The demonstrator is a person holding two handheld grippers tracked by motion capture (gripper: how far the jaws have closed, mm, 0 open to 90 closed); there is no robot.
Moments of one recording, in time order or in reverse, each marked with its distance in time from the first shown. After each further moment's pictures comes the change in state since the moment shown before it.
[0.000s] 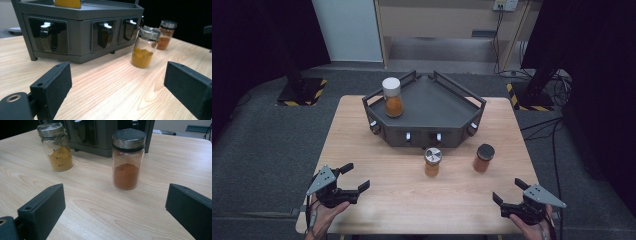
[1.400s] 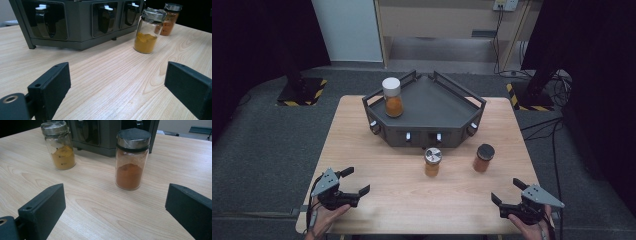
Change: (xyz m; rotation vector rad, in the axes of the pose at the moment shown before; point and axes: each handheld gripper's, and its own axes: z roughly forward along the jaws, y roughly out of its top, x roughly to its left) left arm 0.007 -0.006 0.006 0.063 -0.020 0.014; right arm 0.000 0.001 0.002 0.005 0.017 -0.022
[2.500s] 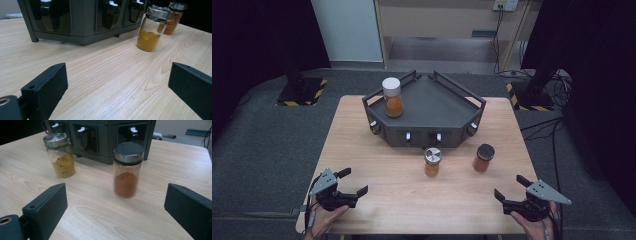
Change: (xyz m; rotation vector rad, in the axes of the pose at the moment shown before) left arm 0.002 0.000 -0.002 0.024 0.009 -0.040; right arm 0.000 0.022 -0.011 -0.008 -0.012 0.005
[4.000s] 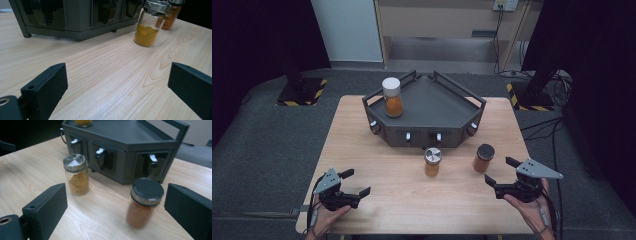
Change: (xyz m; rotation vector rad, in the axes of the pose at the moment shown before) left arm 0.003 0.001 0.007 0.028 -0.021 -0.001; right arm -0.003 0.072 0.024 0.023 0.115 -0.080
